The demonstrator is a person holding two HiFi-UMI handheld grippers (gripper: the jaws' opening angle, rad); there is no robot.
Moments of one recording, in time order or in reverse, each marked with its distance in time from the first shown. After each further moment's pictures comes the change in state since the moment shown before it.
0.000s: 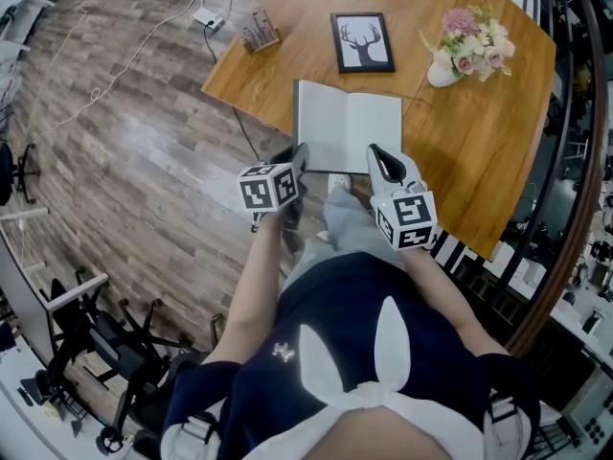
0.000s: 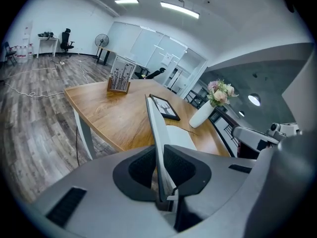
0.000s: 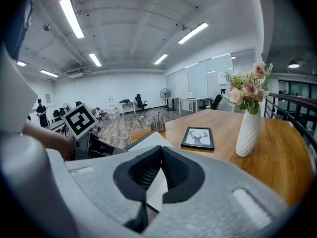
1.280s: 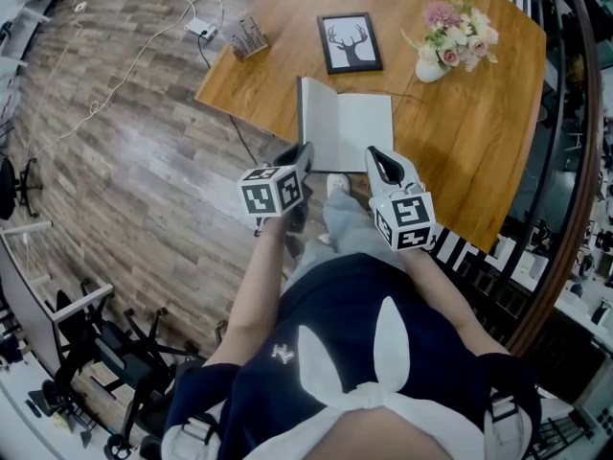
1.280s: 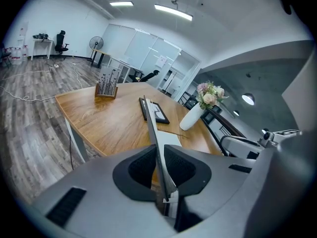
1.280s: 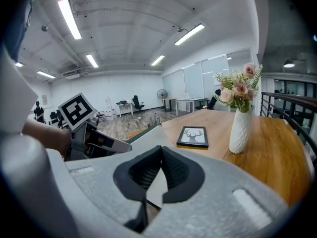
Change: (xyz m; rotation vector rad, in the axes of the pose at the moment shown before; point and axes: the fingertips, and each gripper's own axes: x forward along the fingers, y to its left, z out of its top) left arm -0.003 -0.045 0.012 0.035 -0.022 -0.047; right arm -0.019 -0.010 -0.006 0.023 -0.009 -0.032
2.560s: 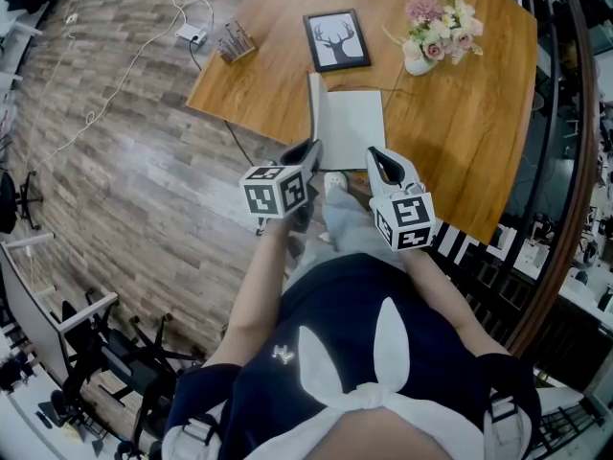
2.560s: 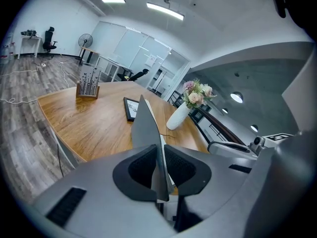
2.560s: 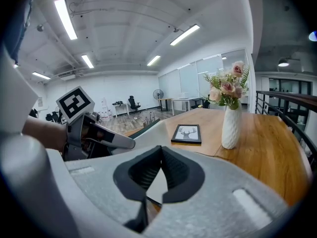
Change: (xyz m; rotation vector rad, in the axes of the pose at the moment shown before) left arm 0.013 -0.045 0.003 0.051 0.013 -0.112; right arm -0.015 -0.015 -0.010 0.029 0.002 -0.042
